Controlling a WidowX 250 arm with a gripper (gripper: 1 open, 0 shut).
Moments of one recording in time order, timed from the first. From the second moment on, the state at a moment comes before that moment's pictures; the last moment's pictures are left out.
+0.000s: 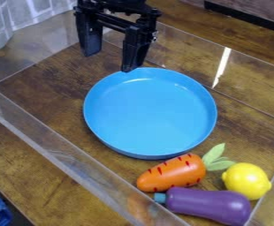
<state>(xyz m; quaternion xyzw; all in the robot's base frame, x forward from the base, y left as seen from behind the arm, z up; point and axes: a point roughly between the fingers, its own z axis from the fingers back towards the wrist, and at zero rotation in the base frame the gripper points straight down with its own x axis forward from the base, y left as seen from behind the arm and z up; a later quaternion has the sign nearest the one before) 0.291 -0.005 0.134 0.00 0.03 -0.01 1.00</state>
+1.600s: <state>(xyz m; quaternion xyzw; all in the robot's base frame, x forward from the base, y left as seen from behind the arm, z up) 0.281 -0.084 0.019 0.02 0.01 -0.27 0.96</state>
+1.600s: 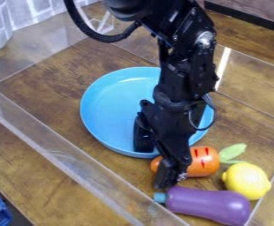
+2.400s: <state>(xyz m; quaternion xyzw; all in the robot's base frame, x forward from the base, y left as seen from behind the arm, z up) 0.285 -0.071 0.026 0.00 0.01 -0.18 0.98</state>
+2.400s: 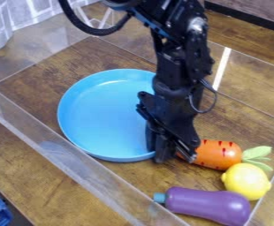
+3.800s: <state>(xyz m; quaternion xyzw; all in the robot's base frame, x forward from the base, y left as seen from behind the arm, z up) 0.298 -0.092 0.022 -0.06 -0.02 -0.11 0.99</state>
